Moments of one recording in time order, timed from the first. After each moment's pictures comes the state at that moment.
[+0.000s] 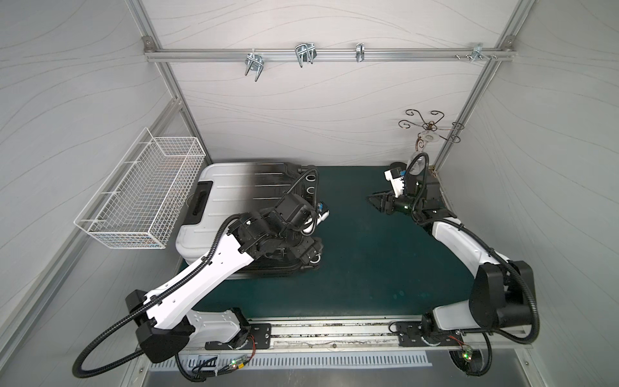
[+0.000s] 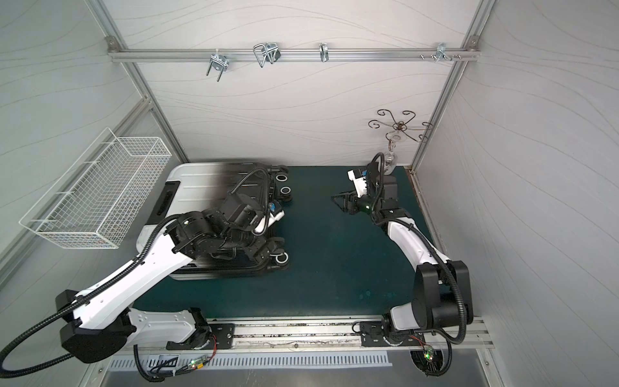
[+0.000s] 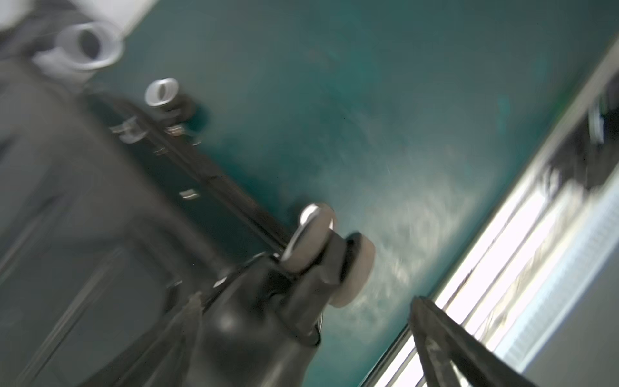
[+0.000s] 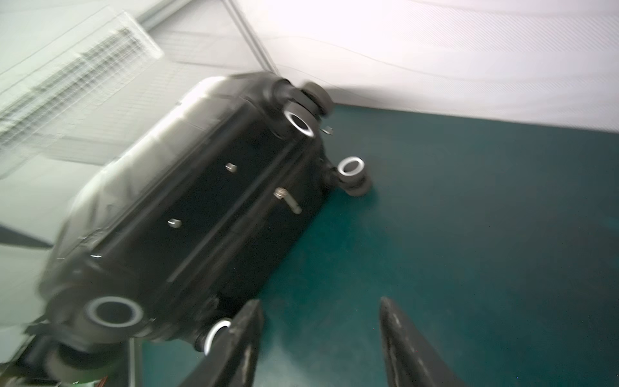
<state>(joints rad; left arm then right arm) -0.85 1.24 1.50 -1.16 -0.20 -0.09 0.20 1.47 1.10 -0.07 -0.86 0.05</state>
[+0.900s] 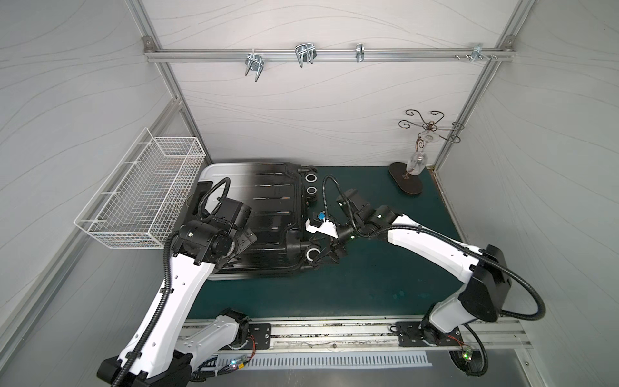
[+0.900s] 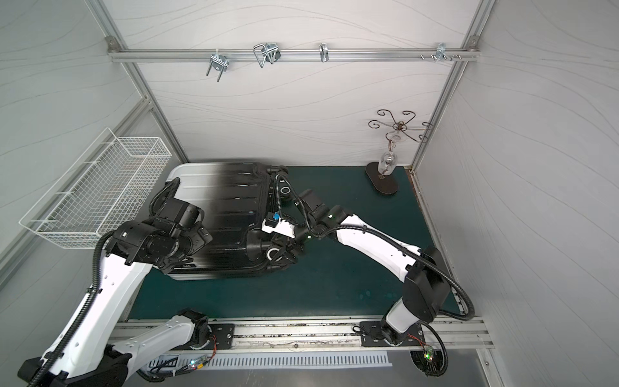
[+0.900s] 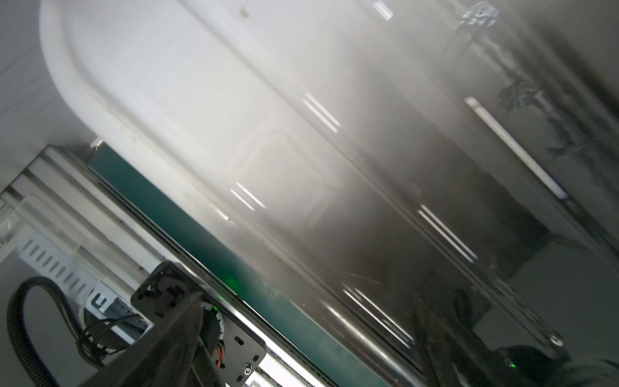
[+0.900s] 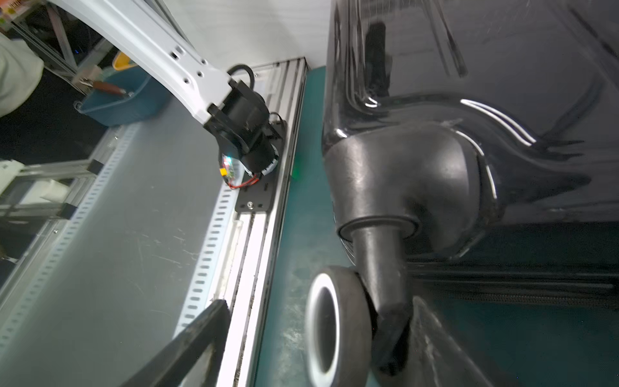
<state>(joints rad) -0.30 1.02 1.31 -1.56 -0.36 -1.07 0.89 1.60 1.36 -0.62 -0.73 -0.49</state>
